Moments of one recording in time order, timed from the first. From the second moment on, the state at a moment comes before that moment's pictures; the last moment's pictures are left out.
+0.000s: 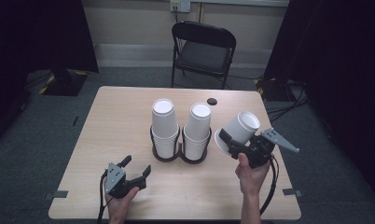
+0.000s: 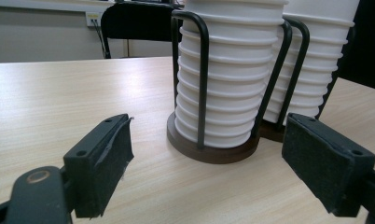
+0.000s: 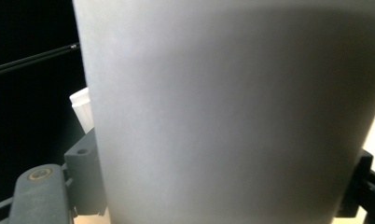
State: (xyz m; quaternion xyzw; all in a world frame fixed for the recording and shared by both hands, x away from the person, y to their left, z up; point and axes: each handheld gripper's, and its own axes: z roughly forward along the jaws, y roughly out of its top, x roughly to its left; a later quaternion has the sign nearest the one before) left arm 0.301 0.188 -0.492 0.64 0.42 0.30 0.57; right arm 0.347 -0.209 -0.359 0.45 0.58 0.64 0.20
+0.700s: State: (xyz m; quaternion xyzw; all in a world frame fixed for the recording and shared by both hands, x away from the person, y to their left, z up) left arm 0.298 0.164 -0.484 0.66 0.38 0.27 0.60; right arm 0.318 -0.167 -0.423 0.47 0.59 0.64 0.12
